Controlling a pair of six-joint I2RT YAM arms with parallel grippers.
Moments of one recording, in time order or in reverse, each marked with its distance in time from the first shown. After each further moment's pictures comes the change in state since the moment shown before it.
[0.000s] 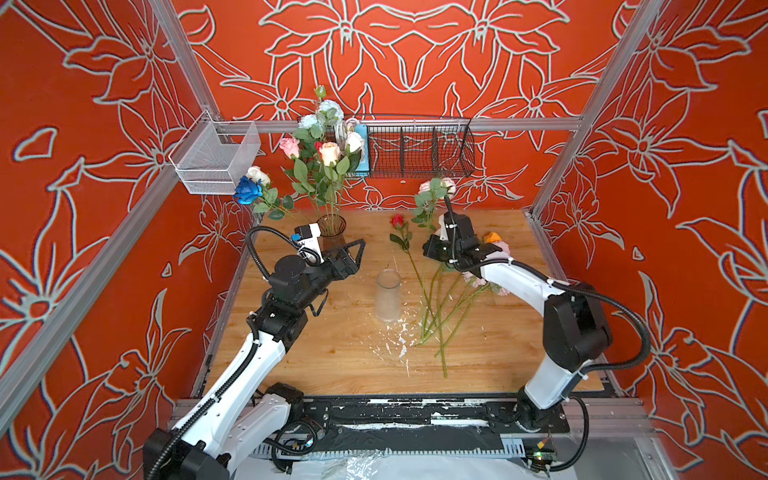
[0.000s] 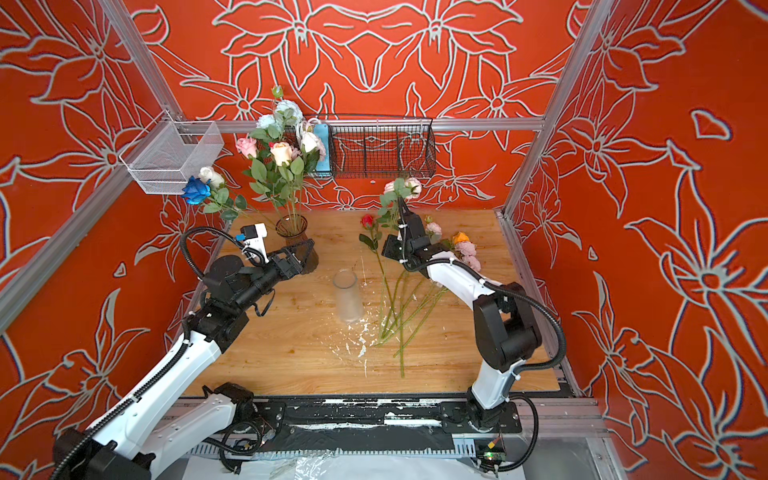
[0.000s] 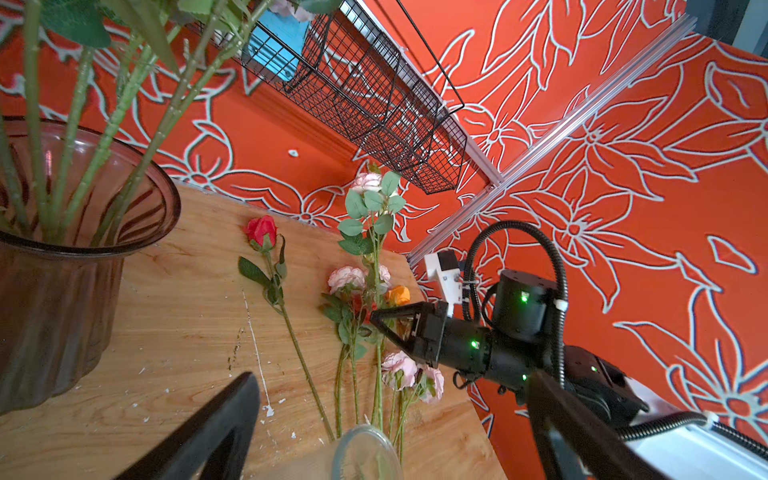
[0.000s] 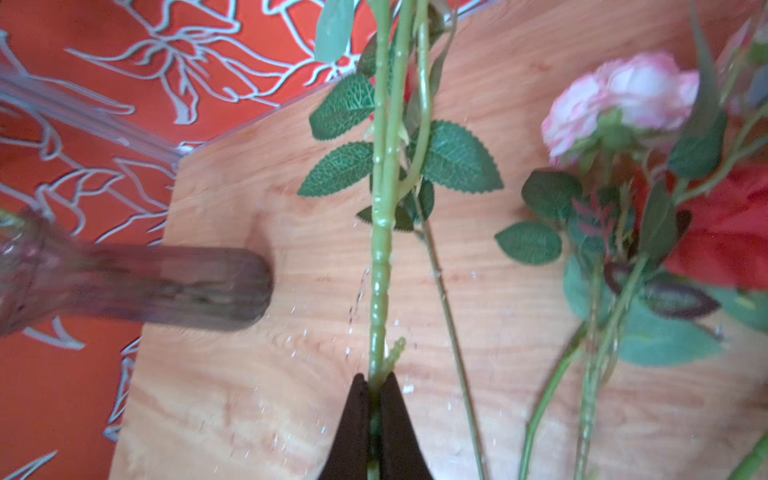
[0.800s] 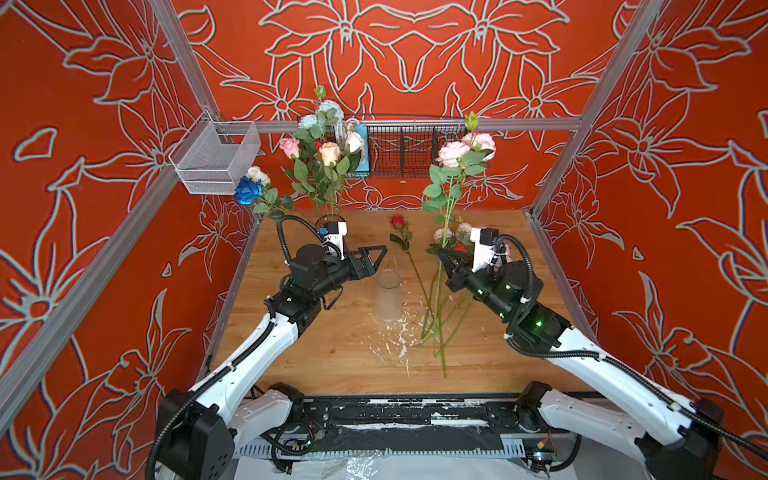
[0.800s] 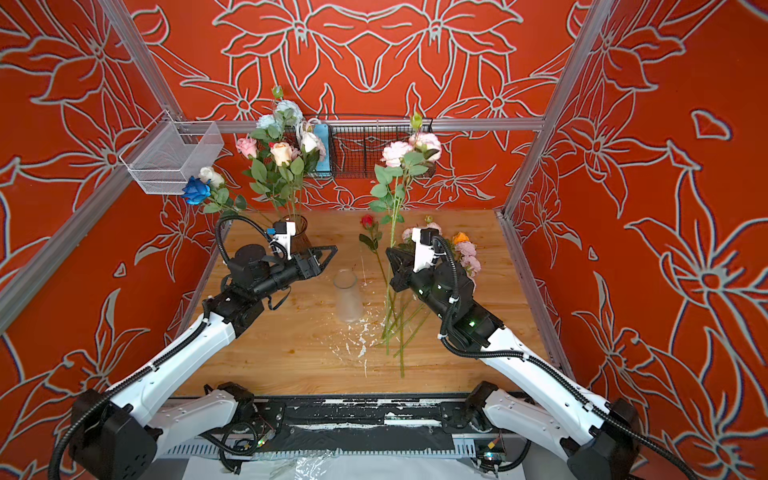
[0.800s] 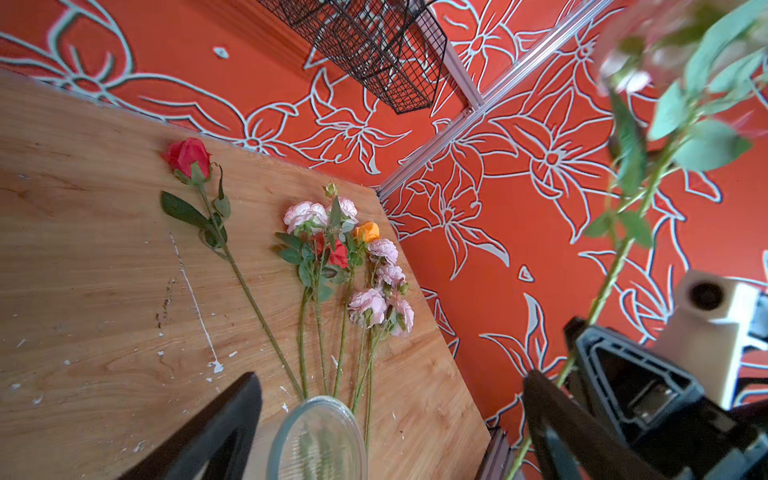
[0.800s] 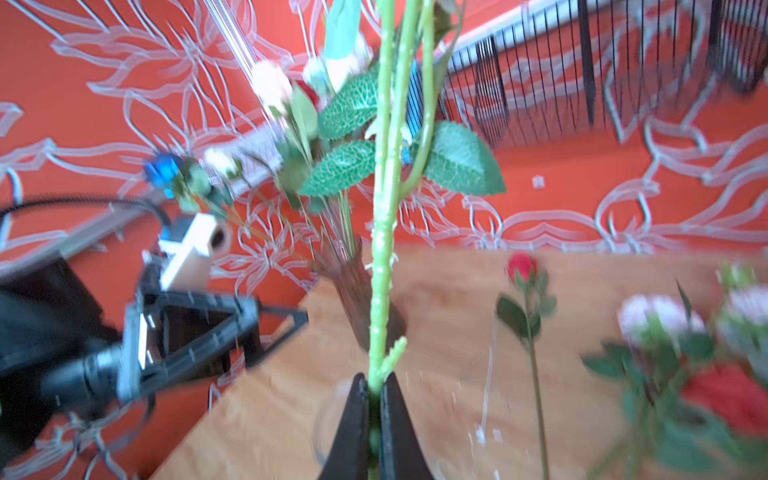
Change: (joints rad) left arm -0.075 0.137 0.069 -0.018 0.132 -0.002; right arm 0.267 -0.695 -0.348 0.352 0.204 -0.259
